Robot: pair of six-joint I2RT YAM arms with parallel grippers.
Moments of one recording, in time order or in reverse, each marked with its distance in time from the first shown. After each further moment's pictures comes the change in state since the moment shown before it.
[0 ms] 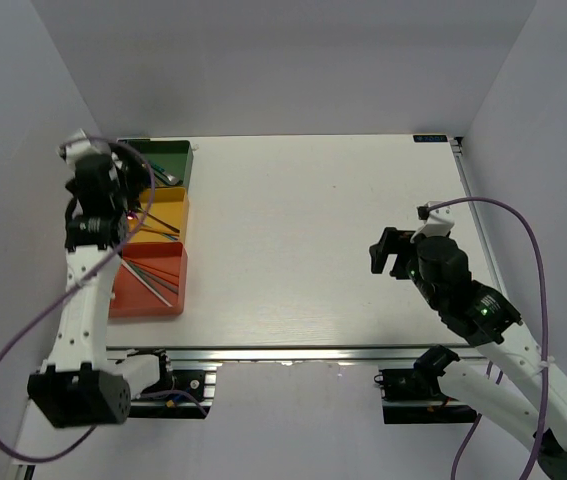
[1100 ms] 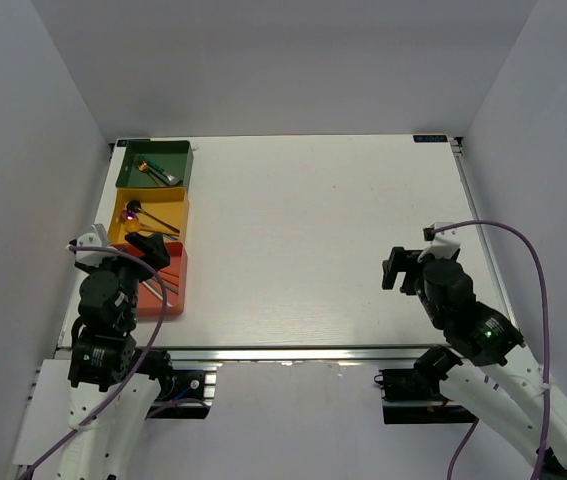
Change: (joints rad) left arm -0.208 -0.838 -0.596 0.023 -0.037 0.080; right arm 0.000 -0.175 -0.162 -0.012 0.099 -0.099
